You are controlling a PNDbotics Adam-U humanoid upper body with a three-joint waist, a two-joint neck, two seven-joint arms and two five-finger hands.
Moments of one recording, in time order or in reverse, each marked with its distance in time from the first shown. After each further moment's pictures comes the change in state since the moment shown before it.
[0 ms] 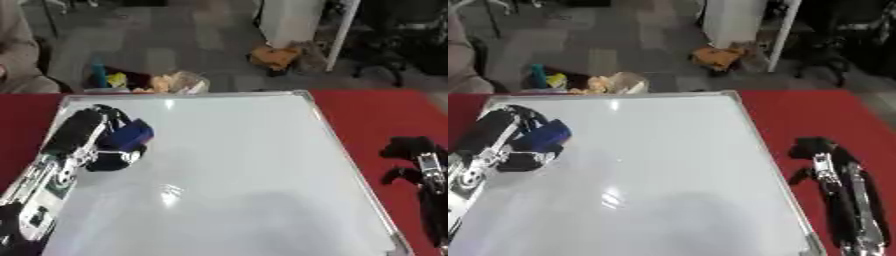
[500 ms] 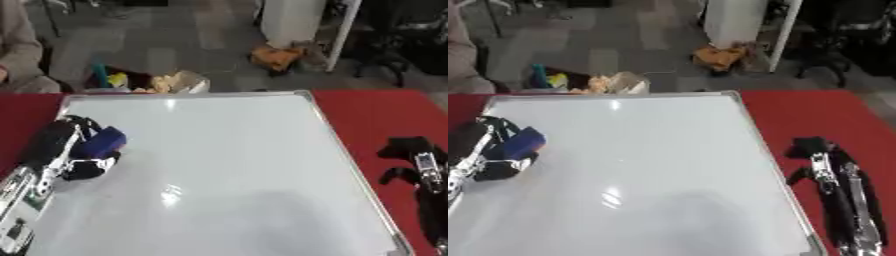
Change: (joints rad) left arm 0.035 0.024 0.027 0.050 -0.041 0.036 0.029; right arm 0.004 0.000 0.000 0.000 0.001 0.001 -0.002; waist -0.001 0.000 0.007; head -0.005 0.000
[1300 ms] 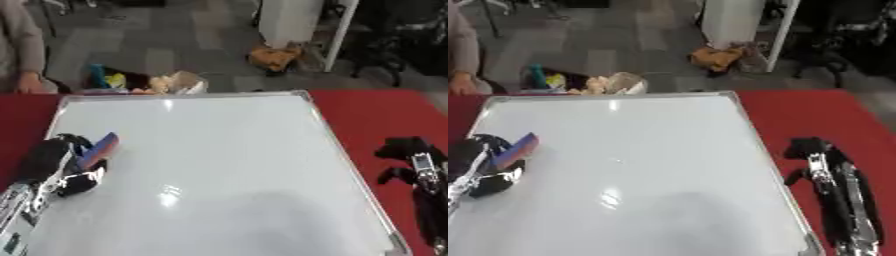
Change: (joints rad) left arm 0.023 -0.010 0.008 0.067 -0.067 -0.013 0.006; right arm 0.003 0.002 0.000 0.000 0.003 0.000 0.000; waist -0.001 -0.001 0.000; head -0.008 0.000
